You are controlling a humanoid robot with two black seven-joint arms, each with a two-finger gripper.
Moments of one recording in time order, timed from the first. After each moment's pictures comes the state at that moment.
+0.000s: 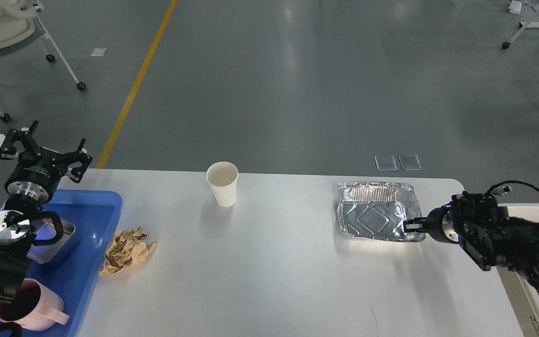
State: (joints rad) left arm -0.61 0.30 -1.21 -0.46 -0.18 -0.45 -0.04; right arm 0.85 -0.23 -0.27 0.28 -1.14 0.25 0.32
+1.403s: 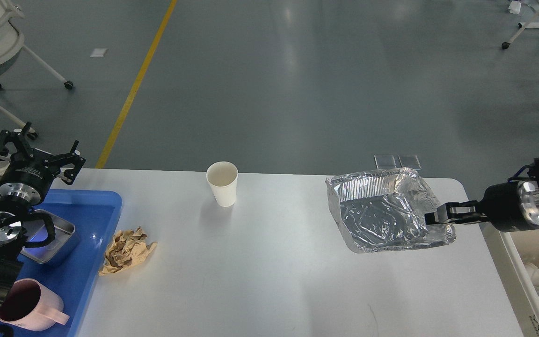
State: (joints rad) left arm -0.60 0.32 -1.21 -0.46 -0.18 -0.45 -0.03; right arm 1.24 -1.00 -0.25 1.40 -1.04 0.51 0.29
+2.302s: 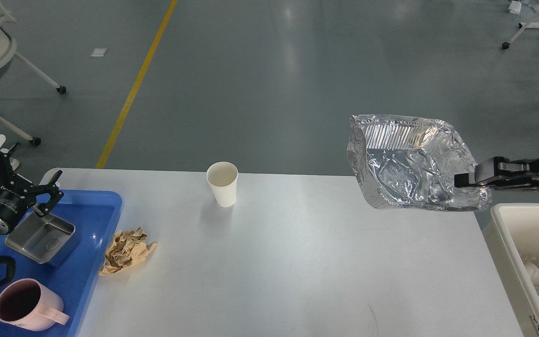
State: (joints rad) left arm -0.48 0.44 -1.14 -0.45 0.05 -0.64 -0.07; right arm 1.43 -1.28 -0.14 1.60 -0.91 0.71 0.24
